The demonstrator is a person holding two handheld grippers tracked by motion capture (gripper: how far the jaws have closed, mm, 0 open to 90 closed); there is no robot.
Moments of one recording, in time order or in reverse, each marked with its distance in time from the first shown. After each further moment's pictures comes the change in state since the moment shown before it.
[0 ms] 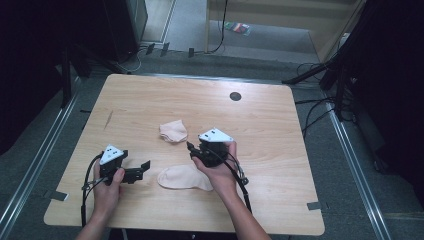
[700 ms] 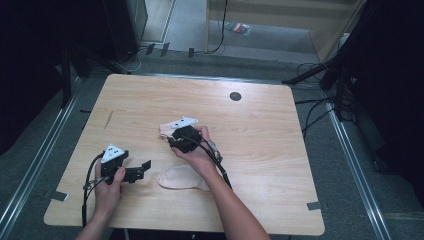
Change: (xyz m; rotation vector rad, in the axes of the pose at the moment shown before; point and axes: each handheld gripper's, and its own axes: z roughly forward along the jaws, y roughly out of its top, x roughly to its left) left arm 0.001 0.000 0.004 0.017 0.000 -0.019; right arm 0.017 0.018 0.092 0.173 0.097 -0.146
